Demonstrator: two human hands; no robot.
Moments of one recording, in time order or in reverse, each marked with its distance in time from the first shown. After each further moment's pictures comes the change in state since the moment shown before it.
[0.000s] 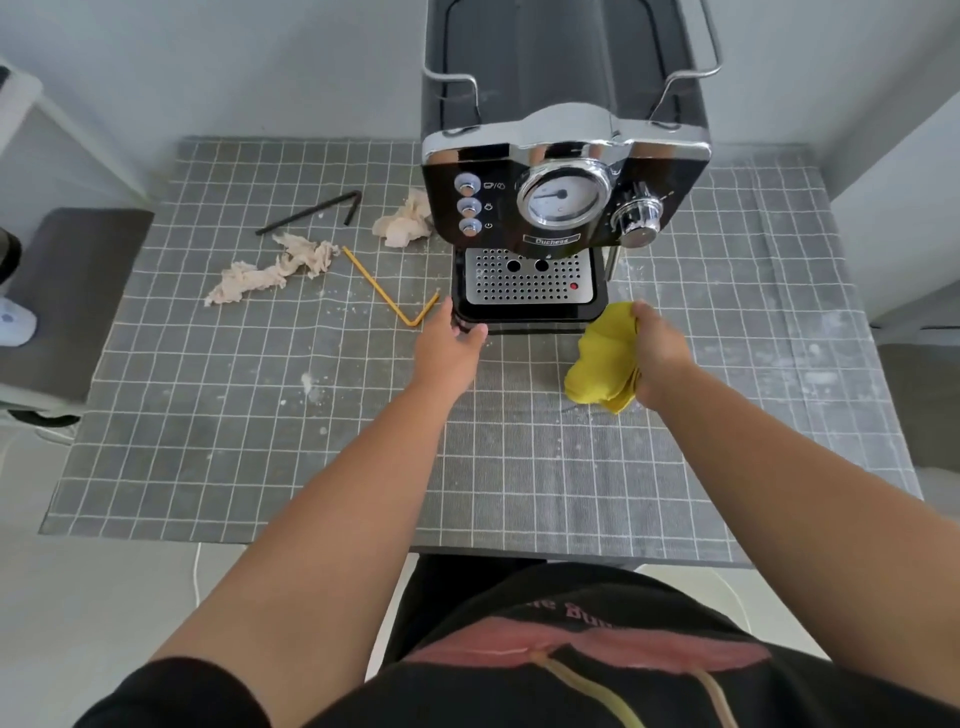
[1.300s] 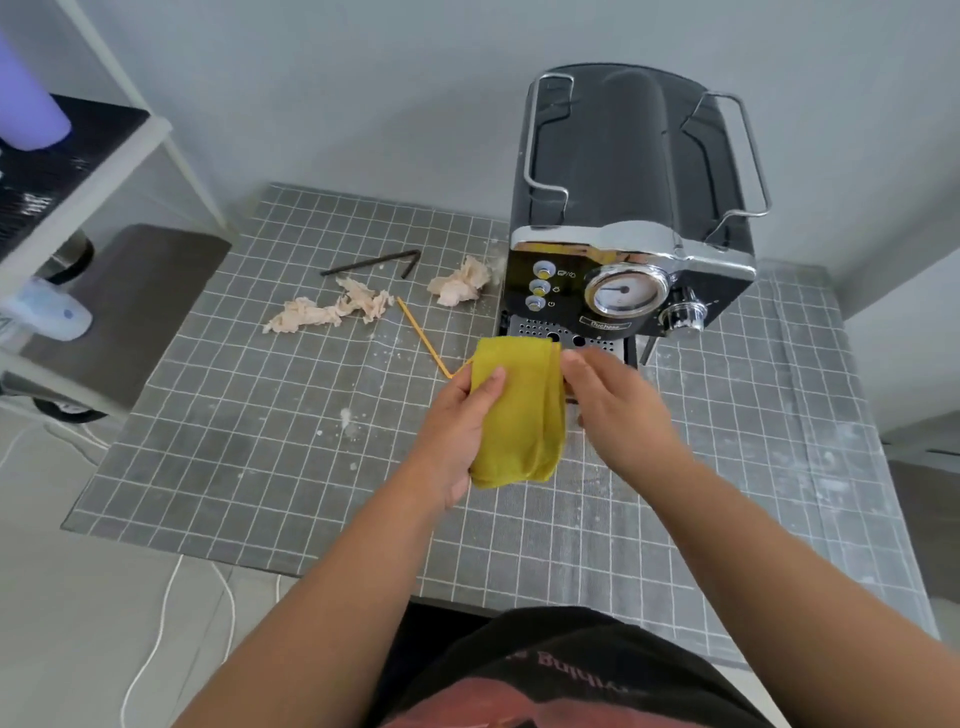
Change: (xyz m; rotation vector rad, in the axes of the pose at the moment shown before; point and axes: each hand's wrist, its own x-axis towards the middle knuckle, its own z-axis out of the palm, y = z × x) left_hand -0.098 0.061 -0.059 -0.793 -0.094 -0.118; right_hand -0.128 -0.021 0.043 -0.649 -0.292 -0.795
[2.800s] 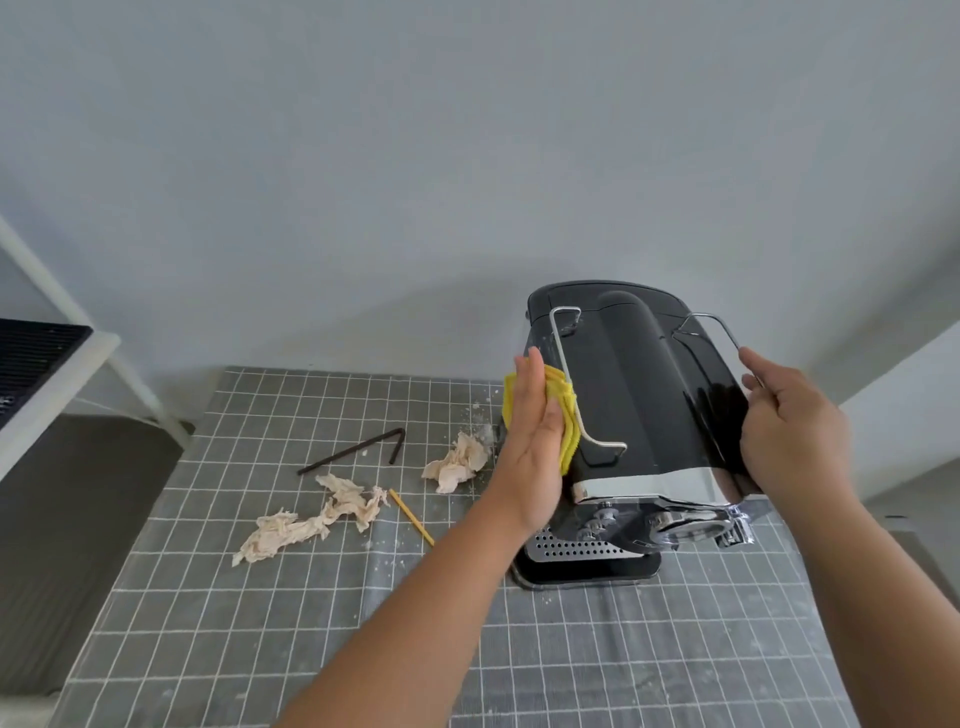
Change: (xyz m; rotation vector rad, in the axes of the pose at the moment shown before) left_hand 0.117 0.126 0.038 0.423 -0.441 0.489; right_hand 0.111 -0.060 -0.098 -0.240 0.730 0.059
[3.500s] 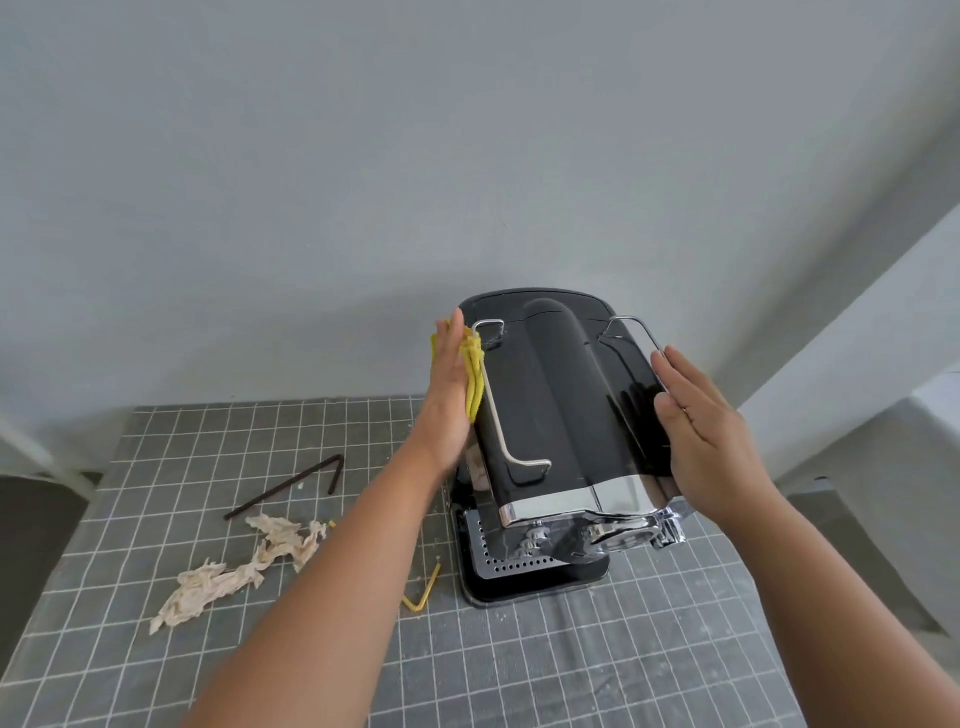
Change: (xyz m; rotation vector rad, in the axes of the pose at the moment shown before) left_hand 0.068 0.006 -0.018 -0.065 -0.025 0.048; right_hand -0.005 0.011 -0.008 0.023 -0.199 -0.149
